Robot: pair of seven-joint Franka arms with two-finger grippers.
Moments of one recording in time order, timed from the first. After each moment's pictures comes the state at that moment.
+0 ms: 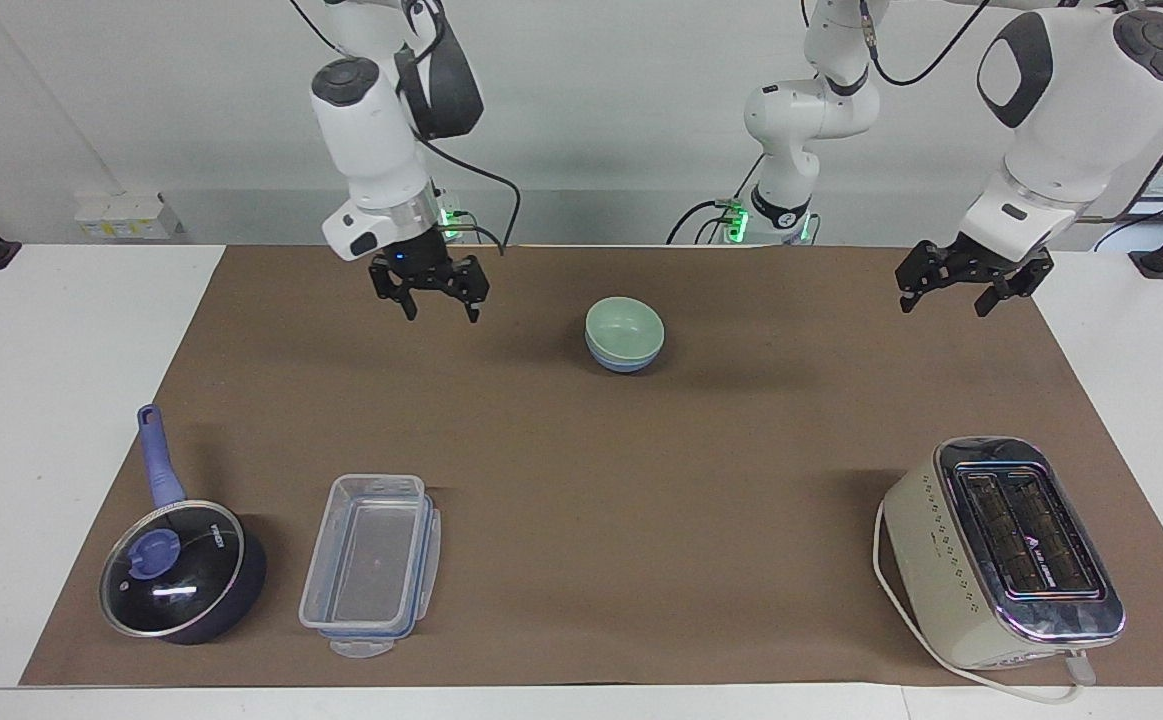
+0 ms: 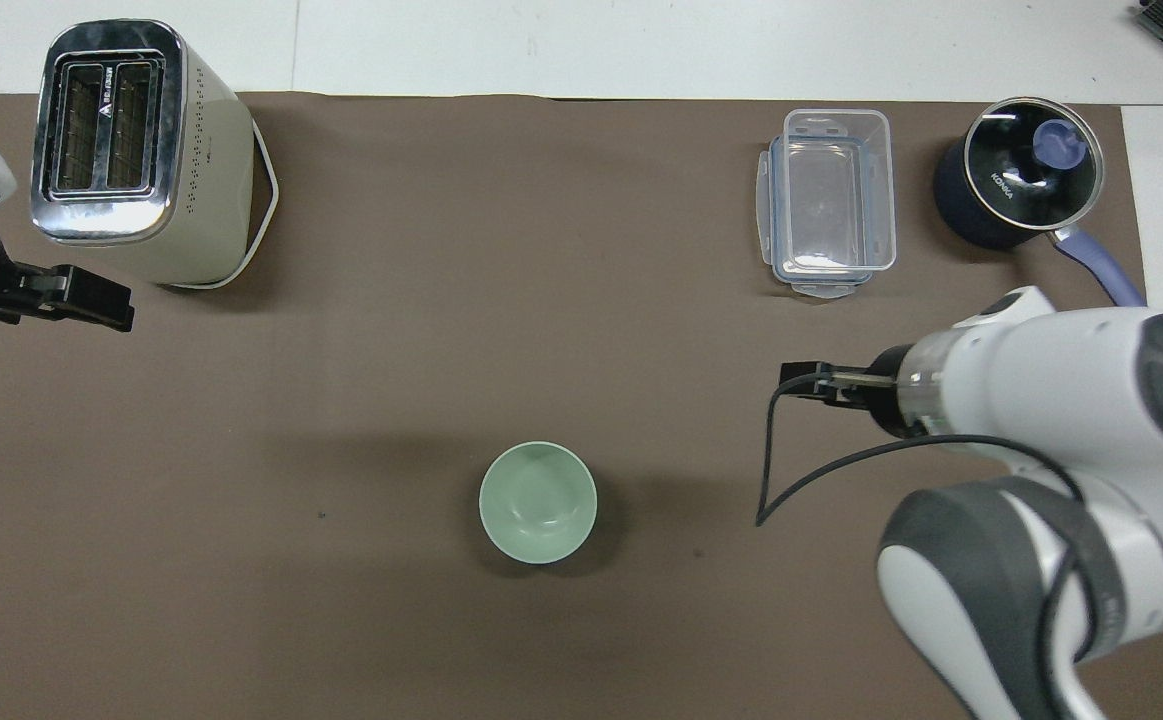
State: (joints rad) left arm 0.05 0.06 -0.12 -1.56 0.01 1.60 0.06; right arm 0.09 -0.15 0.11 -2.07 0.13 2.06 0.32
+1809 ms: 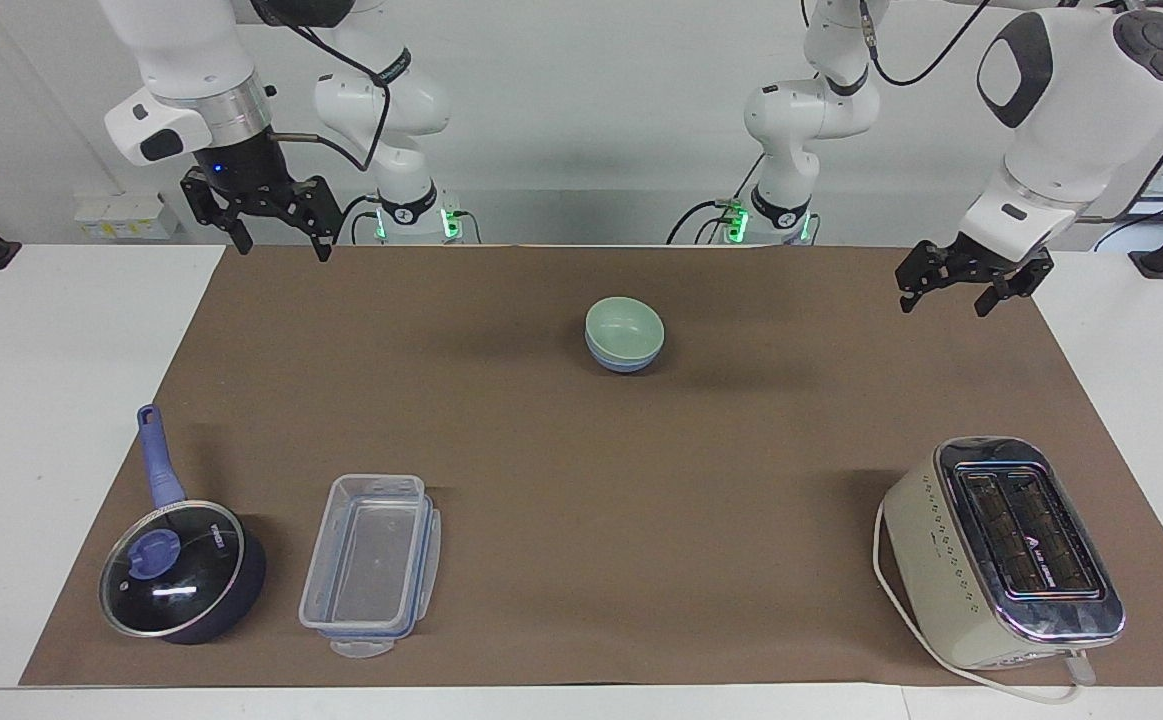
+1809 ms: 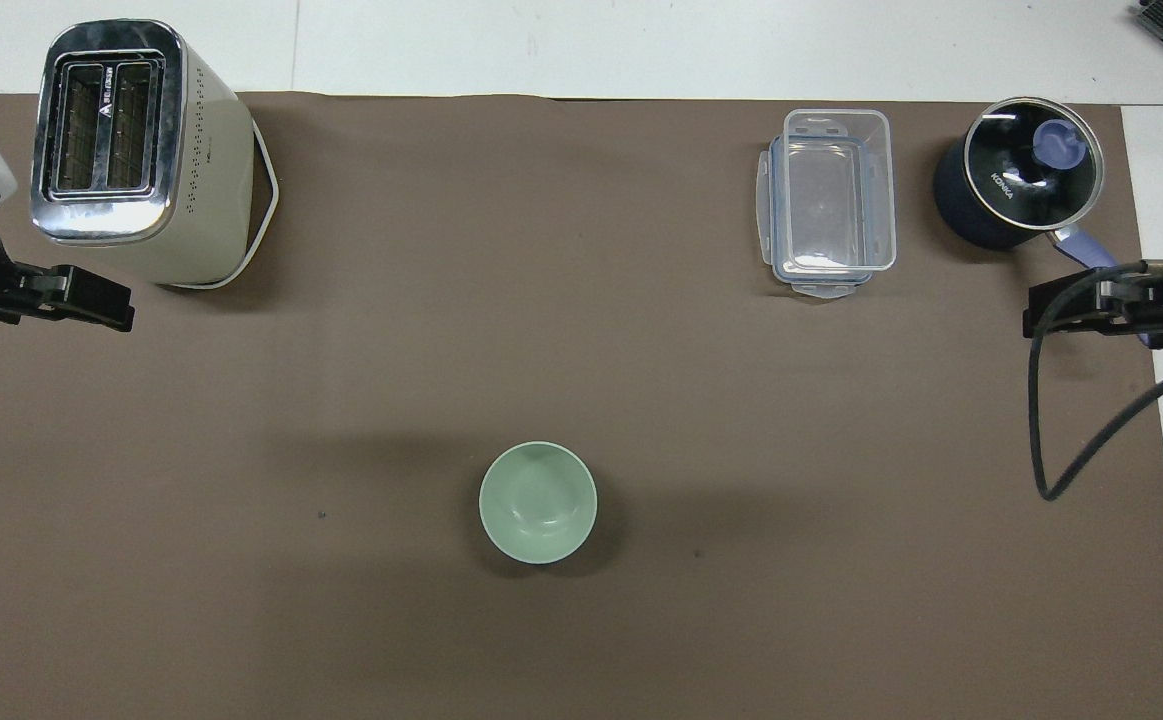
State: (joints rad) left arm 0.05 0.06 -0.12 -1.56 0.01 1.60 0.06; right arm -0.07 0.00 0.12 -1.50 -0.03 1.50 0.16
